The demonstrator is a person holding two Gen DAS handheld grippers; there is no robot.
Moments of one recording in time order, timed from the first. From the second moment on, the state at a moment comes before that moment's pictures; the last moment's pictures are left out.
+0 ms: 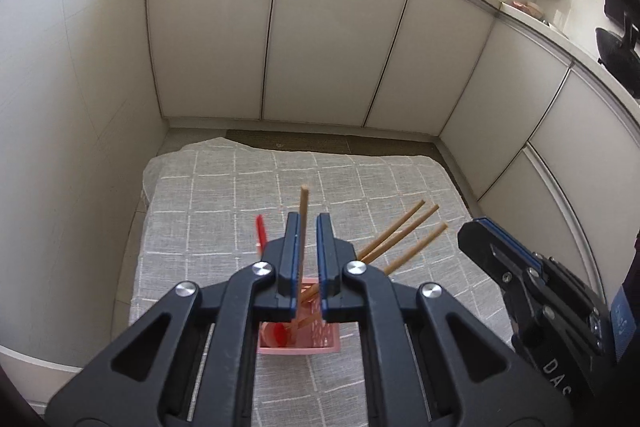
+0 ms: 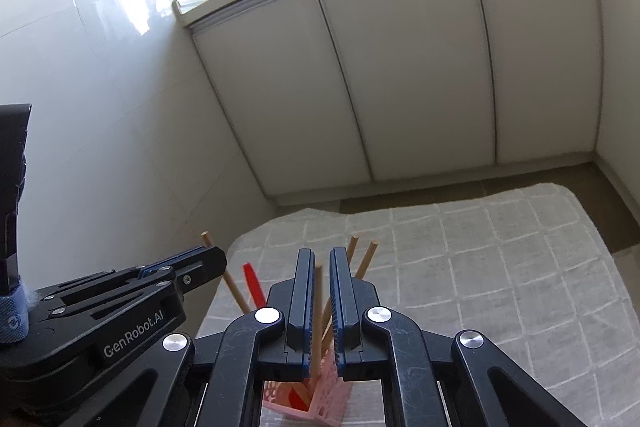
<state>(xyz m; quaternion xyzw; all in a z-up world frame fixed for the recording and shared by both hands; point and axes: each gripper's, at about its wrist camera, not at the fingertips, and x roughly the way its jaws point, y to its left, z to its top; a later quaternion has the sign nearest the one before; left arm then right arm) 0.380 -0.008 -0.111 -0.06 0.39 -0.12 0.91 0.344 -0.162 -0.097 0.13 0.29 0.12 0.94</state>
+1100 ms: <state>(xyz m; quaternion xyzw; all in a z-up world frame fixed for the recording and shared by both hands) 0.214 0.011 -0.151 -0.01 0.46 -0.10 0.88 0.178 -0.218 -0.104 0.09 0.36 0.09 0.92</state>
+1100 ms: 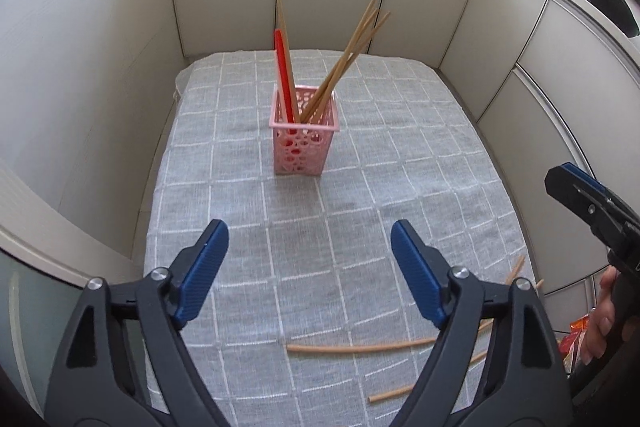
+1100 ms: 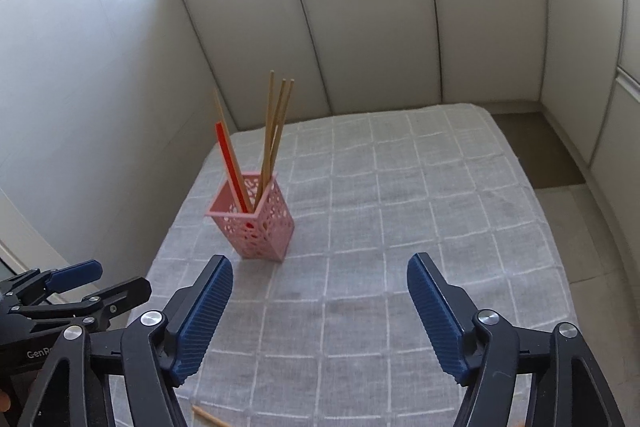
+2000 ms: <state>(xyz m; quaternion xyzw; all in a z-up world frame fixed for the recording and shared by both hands) 0.156 0.032 -0.263 -0.14 0.63 -0.09 0.76 0.132 -0.286 -0.199 0.12 0.53 0.00 0.84</state>
